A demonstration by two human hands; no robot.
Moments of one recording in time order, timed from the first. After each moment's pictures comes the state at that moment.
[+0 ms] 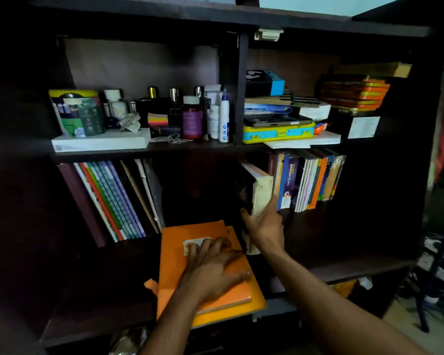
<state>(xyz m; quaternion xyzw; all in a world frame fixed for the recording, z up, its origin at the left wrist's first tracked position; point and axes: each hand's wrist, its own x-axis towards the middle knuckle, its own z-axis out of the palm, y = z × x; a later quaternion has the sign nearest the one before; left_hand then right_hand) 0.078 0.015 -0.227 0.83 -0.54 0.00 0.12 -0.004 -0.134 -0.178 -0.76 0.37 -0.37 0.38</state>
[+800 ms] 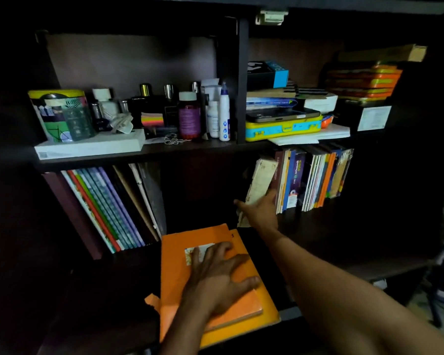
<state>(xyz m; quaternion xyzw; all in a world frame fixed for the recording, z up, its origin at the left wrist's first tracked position) 0.084 0.009 -0.231 0.84 -0.52 -0.06 0.14 0.070 -0.195 -0.197 -0.71 0.39 -0.38 0.45</state>
